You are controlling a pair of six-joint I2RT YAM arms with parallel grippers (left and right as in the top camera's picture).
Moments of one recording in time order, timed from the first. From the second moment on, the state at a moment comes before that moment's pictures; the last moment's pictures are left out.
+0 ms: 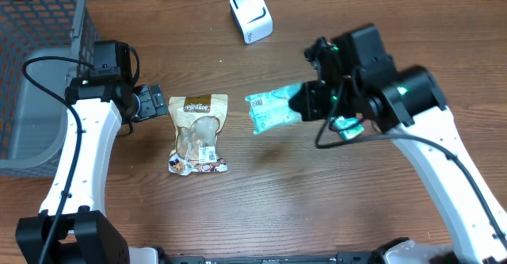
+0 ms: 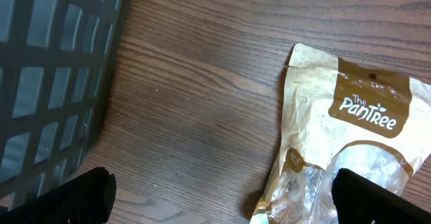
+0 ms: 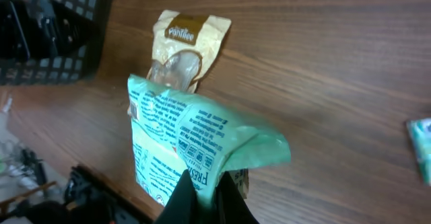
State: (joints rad) left arm 0.07 1.57 1.28 -0.96 -0.12 -0.26; right arm 0.44 1.52 1.64 -1.17 -0.34 0.28
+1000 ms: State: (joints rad) left arm 0.07 1.57 1.28 -0.96 -0.13 -0.26; right arm 0.61 1.79 1.81 -0.76 0.32 -0.18
